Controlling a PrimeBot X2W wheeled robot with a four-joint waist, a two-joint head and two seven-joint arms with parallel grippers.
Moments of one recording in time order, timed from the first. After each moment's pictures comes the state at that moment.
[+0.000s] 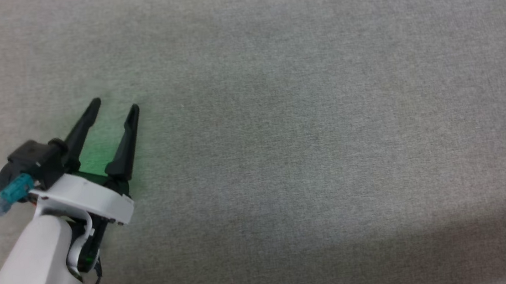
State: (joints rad) left arm -0.52 0.51 -0.36 0.32 -0.59 -0.13 -0.26; right arm -0.83 -0.87 0.22 0.72 0.10 0.13 0.26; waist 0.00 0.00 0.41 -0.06
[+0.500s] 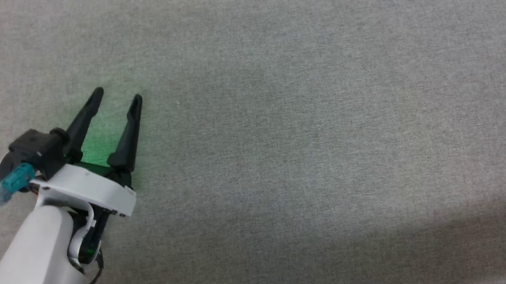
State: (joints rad) left arm -0.57 0.51 -0.39 0.33 -0.61 -0.13 -0.26; right arm -0.84 -0.72 0.08 0.79 0.04 0.13 0.27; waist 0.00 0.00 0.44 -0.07
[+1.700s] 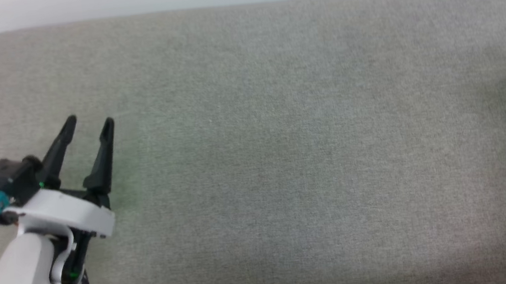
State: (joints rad) left arm -0.46 0.52 -0.29 0.33 -0.63 -0.13 -0.26; right arm -0.70 -0.55 0.03 0.58 0.15 0.13 0.09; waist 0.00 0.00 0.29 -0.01
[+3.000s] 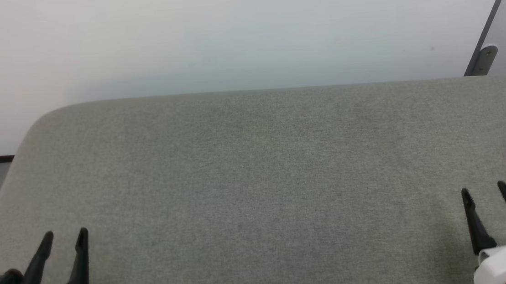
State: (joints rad) left arm -0.03 0.50 -0.07 0.24 -0.60 -0.13 -0.26; right arm -0.11 -0.22 -0.05 0.34 0.09 0.13 -0.26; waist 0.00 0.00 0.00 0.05
